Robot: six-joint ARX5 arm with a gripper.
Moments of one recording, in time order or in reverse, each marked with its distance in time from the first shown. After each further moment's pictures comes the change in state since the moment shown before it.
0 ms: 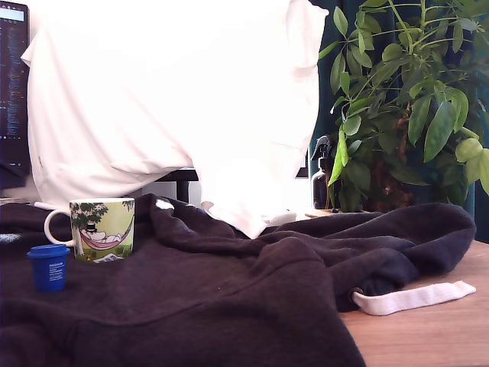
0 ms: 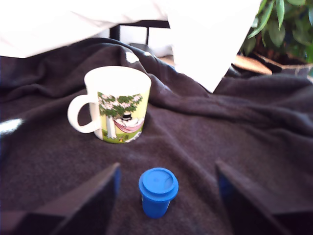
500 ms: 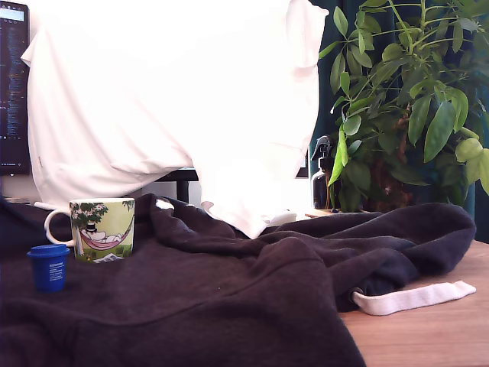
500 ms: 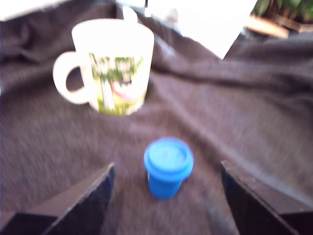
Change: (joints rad) arm -0.006 0.537 0.000 0.426 0.002 0.042
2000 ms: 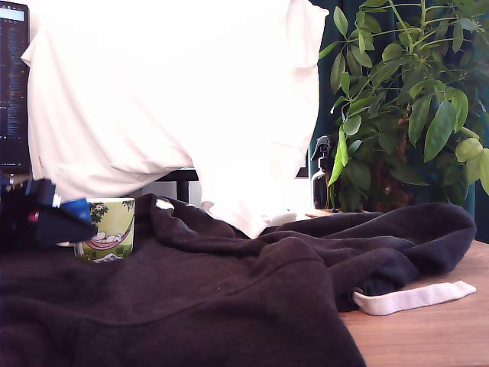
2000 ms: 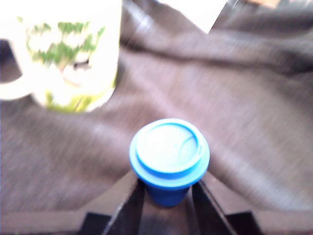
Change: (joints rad) arm -0.057 0.425 0.176 0.370 0.071 -0.047
